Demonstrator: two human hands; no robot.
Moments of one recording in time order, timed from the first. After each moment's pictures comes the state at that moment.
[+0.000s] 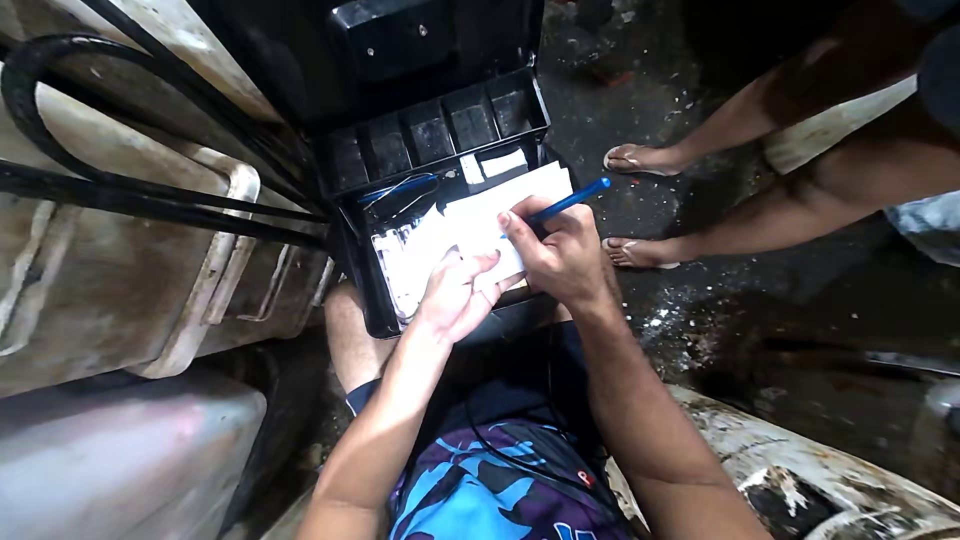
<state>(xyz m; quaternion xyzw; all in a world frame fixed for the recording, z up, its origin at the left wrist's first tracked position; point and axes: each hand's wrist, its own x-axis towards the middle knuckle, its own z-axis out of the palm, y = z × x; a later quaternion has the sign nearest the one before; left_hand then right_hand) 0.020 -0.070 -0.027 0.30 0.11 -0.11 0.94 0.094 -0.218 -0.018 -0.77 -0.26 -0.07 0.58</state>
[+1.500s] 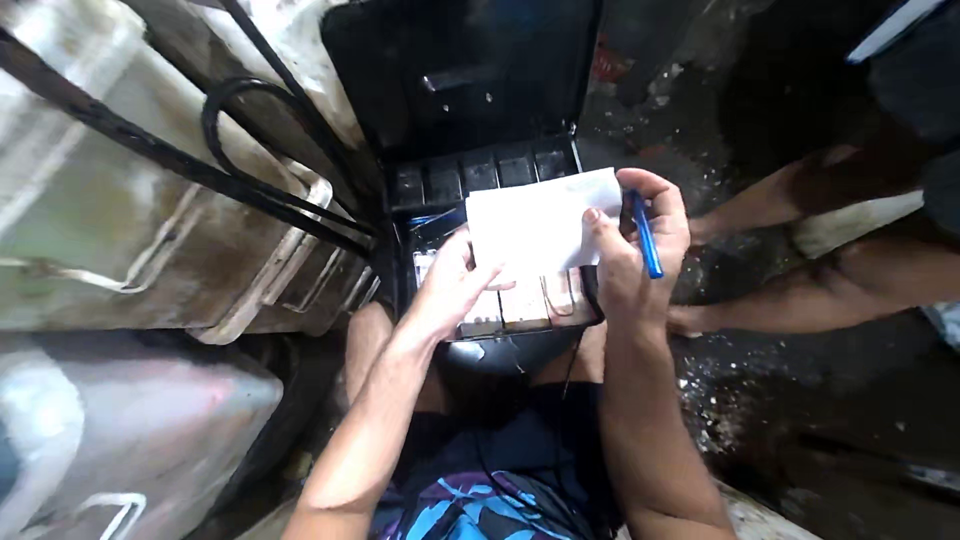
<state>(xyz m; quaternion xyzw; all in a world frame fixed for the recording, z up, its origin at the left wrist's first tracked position) 0.015 -0.028 0.030 0.64 0.03 0.00 0.77 0.105 -0.232 0.022 -0.71 -0.12 -0.09 0.69</state>
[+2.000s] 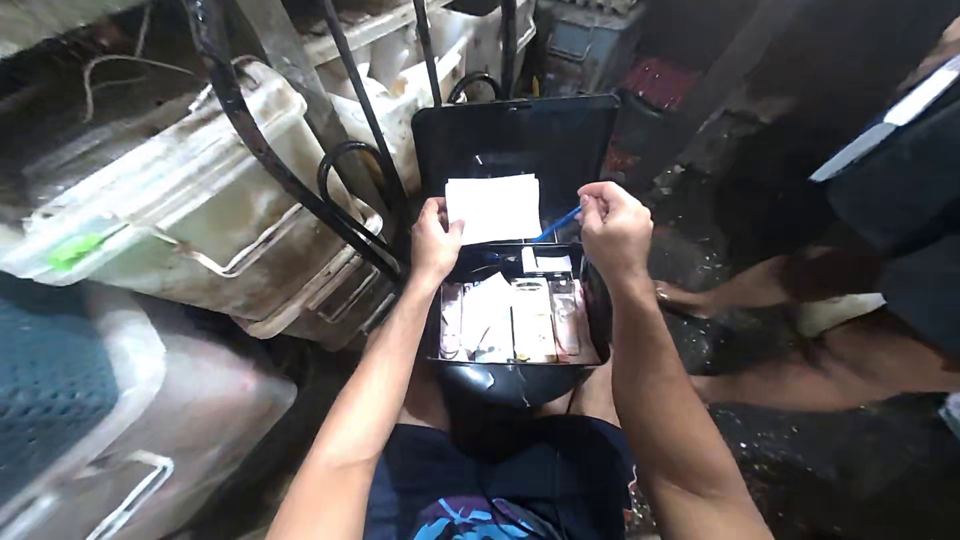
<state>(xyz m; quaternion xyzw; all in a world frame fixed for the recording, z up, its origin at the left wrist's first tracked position) 0.100 0.059 0.022 0.83 0.20 0.25 0.45 0.201 -0.190 0.058 -0.90 -0.17 -0.12 0.39</state>
